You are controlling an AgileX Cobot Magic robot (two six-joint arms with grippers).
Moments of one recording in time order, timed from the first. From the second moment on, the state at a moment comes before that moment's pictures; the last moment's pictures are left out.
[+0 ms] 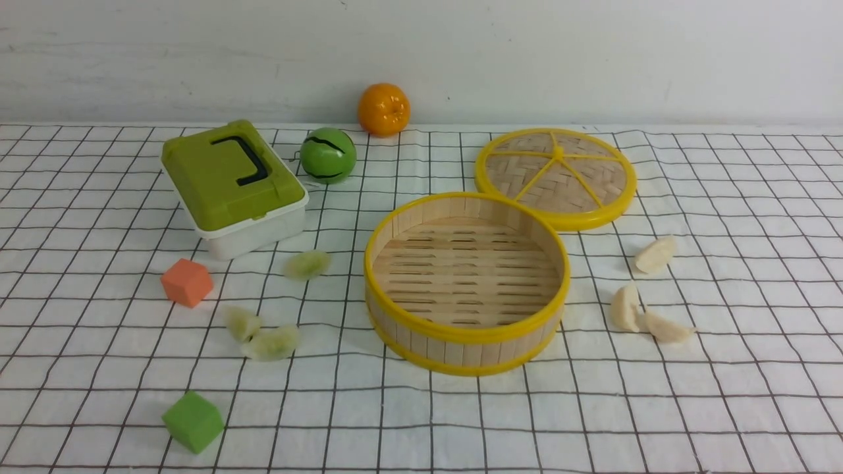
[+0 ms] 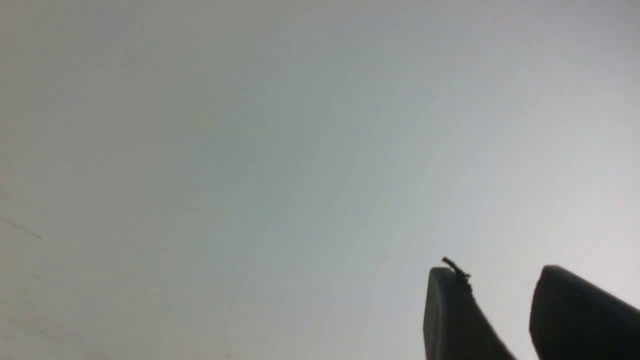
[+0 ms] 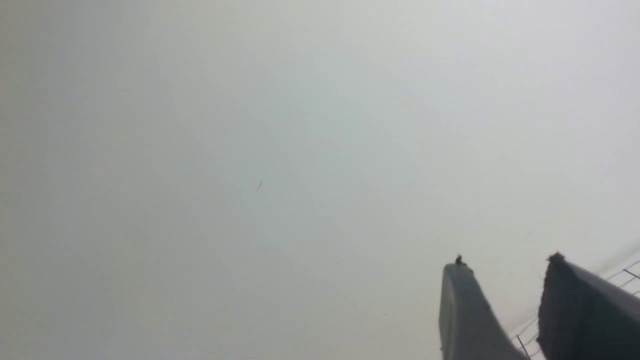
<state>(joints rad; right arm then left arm) 0.01 -0.01 0.02 0.25 -0.37 0.49 -0.13 -0.01 -0.02 -0.08 -0.60 -0.53</state>
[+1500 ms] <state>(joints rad) 0.08 0.76 -0.46 0.65 0.59 -0.60 -0.13 1.77 -1.34 -0.42 0.91 0.48</state>
